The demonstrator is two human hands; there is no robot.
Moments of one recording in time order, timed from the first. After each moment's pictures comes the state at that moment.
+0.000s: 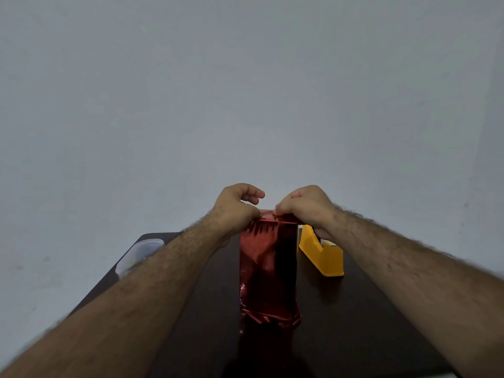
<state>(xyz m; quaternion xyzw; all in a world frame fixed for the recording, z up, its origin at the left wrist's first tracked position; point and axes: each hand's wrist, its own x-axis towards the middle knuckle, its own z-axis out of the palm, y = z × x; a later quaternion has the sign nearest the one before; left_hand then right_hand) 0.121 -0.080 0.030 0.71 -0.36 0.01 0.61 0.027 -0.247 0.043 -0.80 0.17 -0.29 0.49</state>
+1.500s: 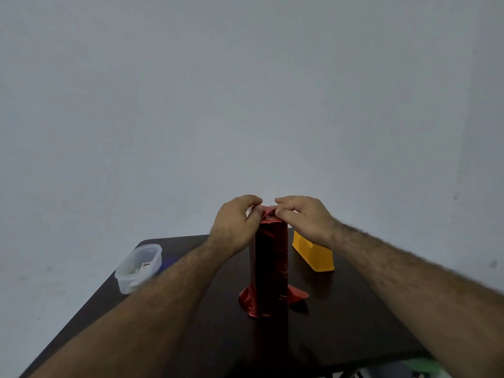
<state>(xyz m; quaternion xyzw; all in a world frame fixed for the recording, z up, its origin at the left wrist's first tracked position) 0.095 -0.093 0.010 0.76 -0.43 0.20 0.43 -0.010 -0.268 0.017 -0.88 0.05 -0.33 0.33</state>
